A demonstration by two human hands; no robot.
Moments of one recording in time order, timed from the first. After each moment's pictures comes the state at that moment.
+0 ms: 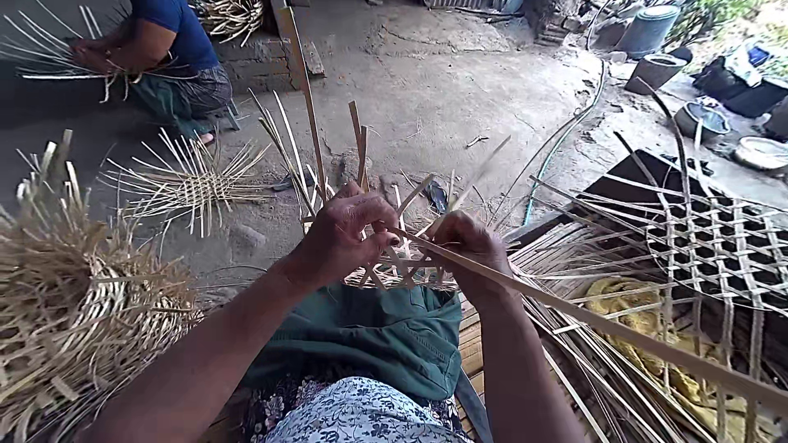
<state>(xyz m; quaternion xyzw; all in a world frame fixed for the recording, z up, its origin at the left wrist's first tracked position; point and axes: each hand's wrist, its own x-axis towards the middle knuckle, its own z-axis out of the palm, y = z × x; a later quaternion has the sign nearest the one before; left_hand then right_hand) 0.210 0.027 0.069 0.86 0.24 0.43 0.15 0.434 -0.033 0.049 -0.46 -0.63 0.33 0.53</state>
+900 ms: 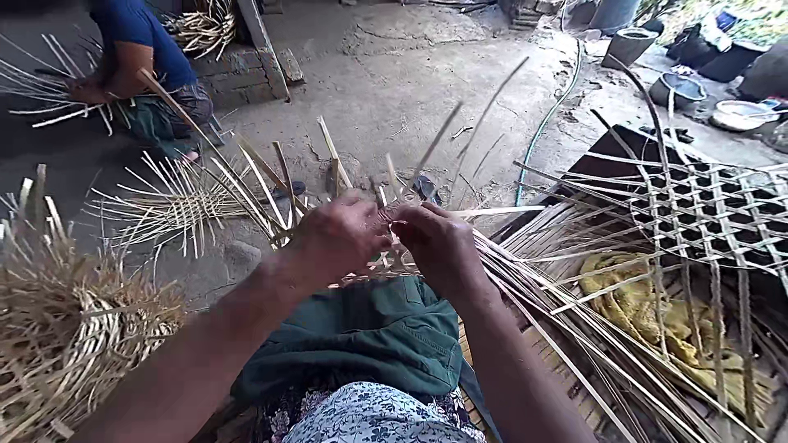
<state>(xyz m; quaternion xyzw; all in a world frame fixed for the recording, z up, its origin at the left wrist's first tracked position) 0.218 0.036 0.085 0.93 0.24 0.25 -0.07 0.414 -0.020 0.061 -0.52 -0.73 0.07 0.43</state>
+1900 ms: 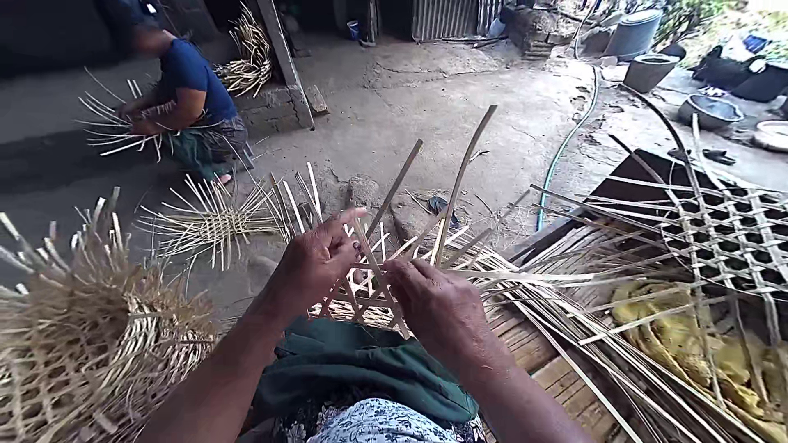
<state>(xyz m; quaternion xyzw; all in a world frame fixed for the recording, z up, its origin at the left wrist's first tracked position) 0.171 0.009 0.082 0.81 0.42 0.36 0.21 0.372 -0.066 0.058 -0.54 -0.76 -0.06 0.34</state>
